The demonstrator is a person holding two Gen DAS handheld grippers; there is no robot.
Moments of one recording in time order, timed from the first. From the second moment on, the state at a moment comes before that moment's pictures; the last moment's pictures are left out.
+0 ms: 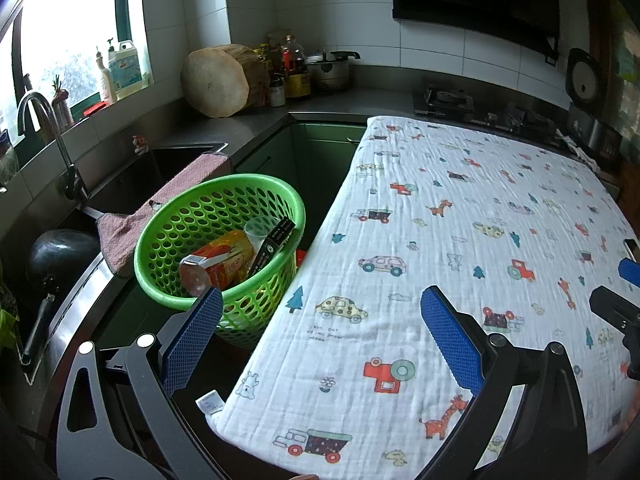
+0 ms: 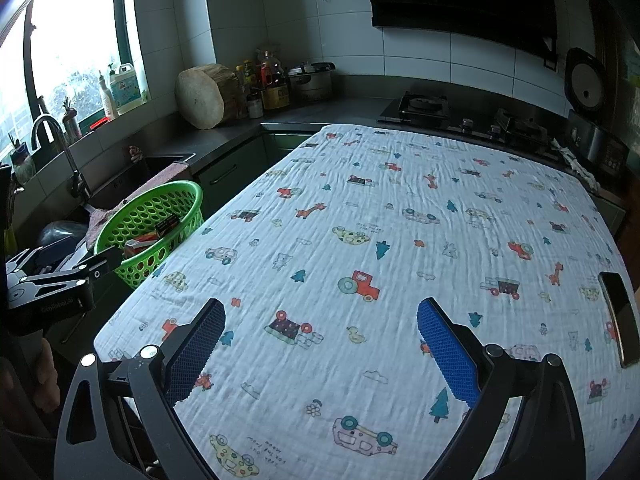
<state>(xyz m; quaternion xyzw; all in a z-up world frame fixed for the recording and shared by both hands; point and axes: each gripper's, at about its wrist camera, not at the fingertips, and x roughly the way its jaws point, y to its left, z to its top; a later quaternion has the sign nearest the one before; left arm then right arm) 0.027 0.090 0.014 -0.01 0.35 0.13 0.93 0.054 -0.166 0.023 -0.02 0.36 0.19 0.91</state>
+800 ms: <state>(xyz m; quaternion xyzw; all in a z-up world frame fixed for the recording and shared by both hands) 0.029 0.074 0.015 0.00 0.35 0.13 0.93 0.054 -0.163 0.021 -0.02 0.37 0.19 0.91</state>
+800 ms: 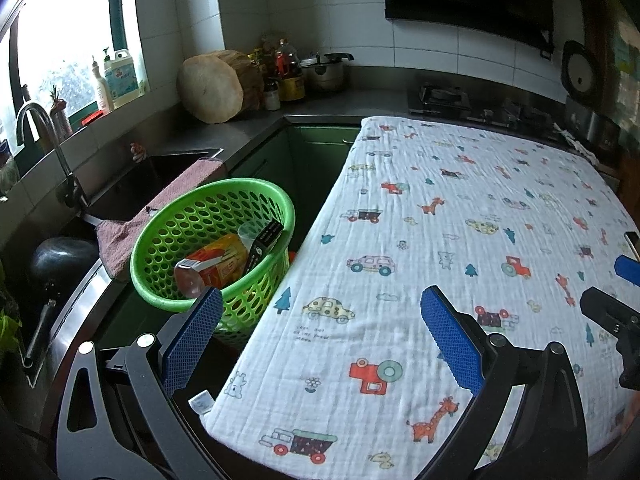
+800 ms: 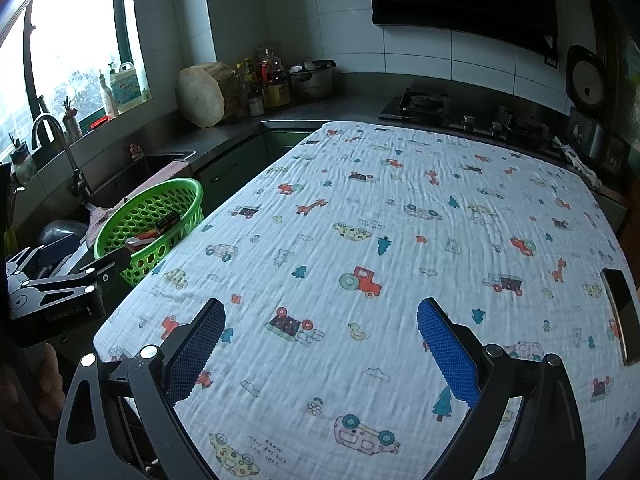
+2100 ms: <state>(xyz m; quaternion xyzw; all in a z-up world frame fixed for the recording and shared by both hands) 0.032 0.051 0.012 0.01 0.34 0.10 0.93 0.056 -0.171 0.018 -0.02 0.37 0.19 0.91</state>
